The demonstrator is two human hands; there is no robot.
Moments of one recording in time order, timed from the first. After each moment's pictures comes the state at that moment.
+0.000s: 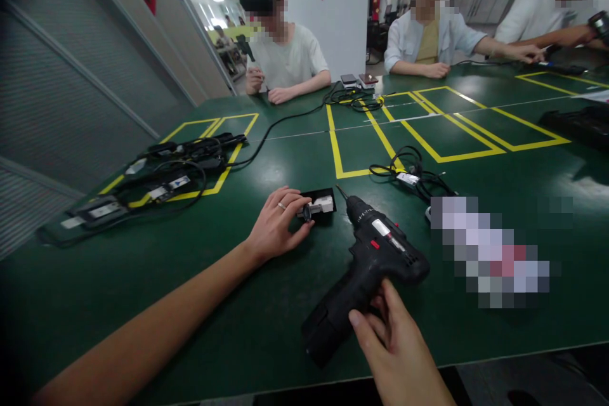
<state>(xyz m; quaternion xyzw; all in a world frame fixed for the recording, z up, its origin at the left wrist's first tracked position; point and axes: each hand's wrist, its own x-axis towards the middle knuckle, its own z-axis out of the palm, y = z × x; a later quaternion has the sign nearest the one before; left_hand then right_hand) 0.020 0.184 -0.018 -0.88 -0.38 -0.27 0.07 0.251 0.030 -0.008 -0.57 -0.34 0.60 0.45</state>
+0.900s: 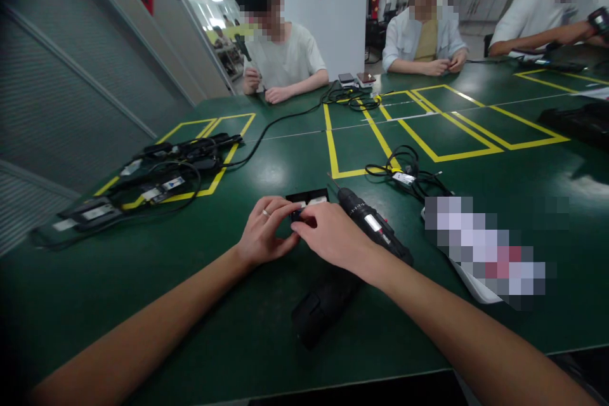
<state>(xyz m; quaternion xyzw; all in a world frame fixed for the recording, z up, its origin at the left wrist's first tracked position) 0.014 0.181 -0.022 -0.88 -0.33 -0.32 0.09 0.208 0.171 0.030 -0.41 -0.81 0.32 0.26</state>
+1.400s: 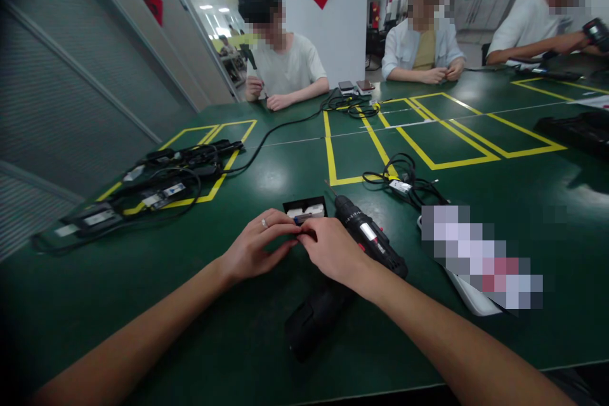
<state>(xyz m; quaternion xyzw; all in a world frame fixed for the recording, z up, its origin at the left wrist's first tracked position) 0.014 0.170 0.001 -0.91 -0.29 -0.28 -0.06 0.215 0.165 0.019 -0.38 -0.79 0.36 0.30</state>
